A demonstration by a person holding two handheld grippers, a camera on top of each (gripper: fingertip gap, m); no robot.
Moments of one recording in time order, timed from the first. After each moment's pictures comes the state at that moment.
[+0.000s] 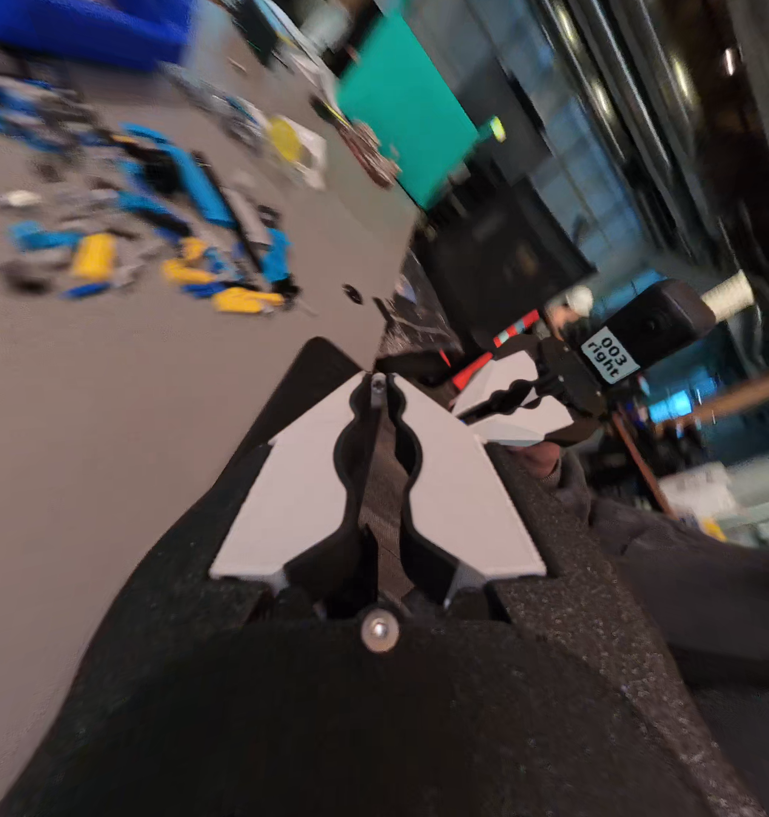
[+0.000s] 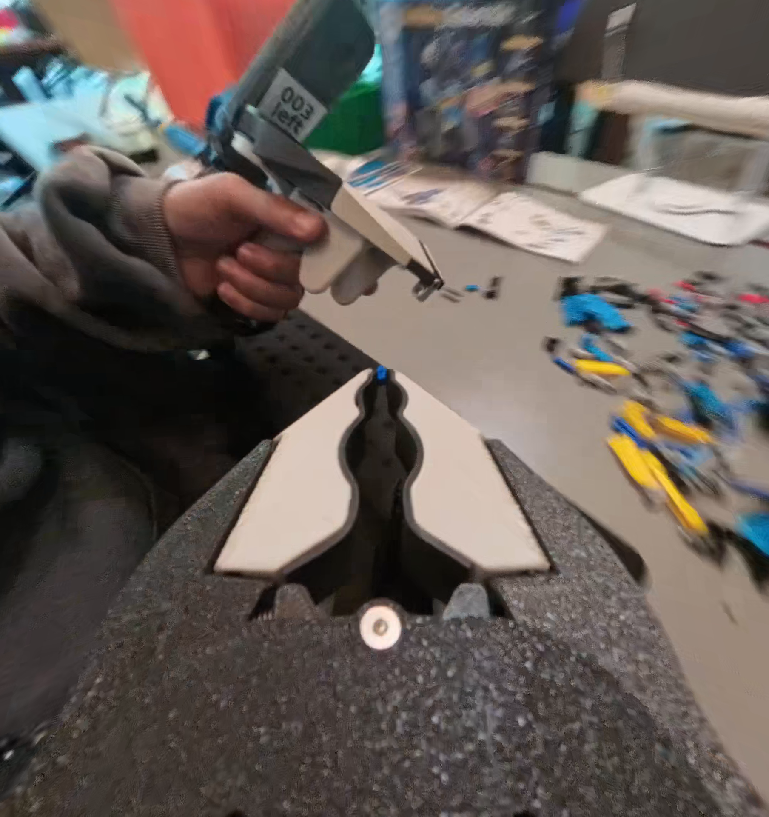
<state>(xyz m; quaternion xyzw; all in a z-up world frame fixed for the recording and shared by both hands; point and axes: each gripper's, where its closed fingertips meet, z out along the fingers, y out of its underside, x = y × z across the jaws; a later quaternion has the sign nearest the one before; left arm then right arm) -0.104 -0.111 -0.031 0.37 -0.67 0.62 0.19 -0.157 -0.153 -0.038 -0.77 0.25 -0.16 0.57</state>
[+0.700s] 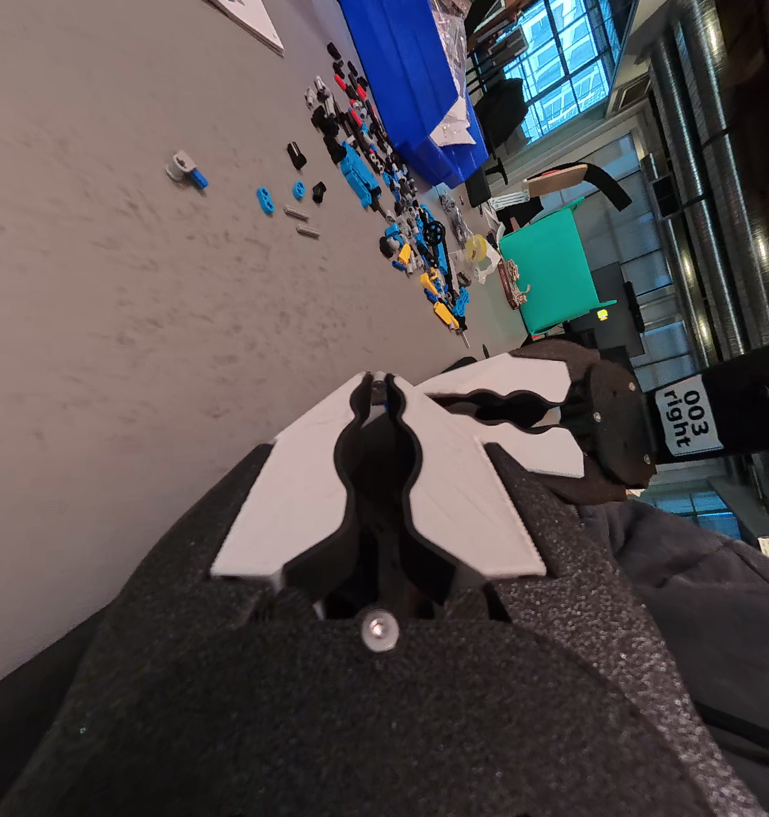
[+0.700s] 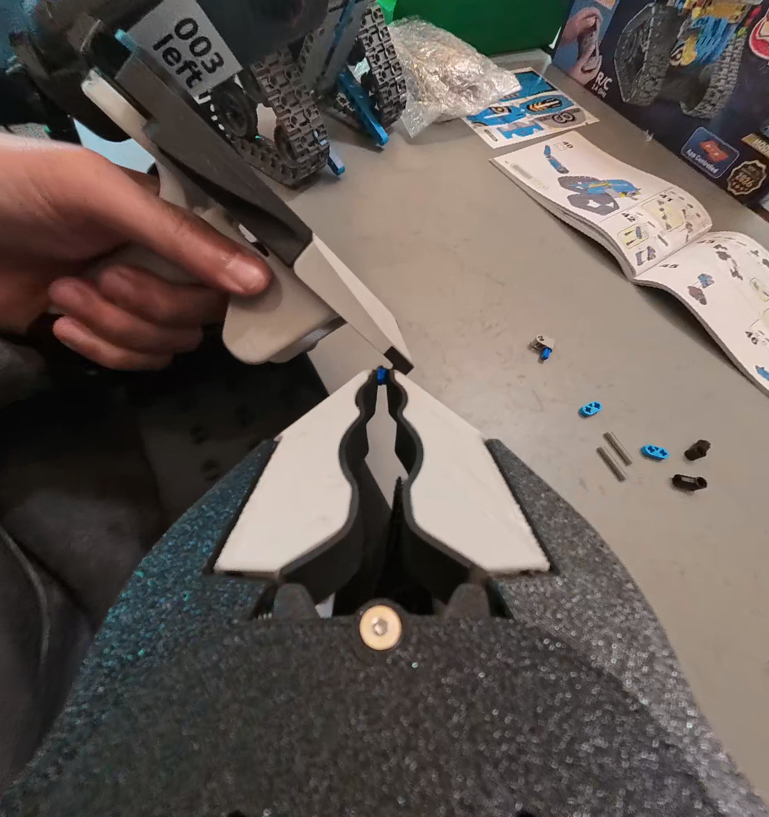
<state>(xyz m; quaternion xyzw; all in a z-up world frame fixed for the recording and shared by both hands) -0.085 0.066 -0.099 0.58 -0.55 0.59 0.13 -0.100 0.073 -0.098 -0.86 0.13 -0.13 0.47</state>
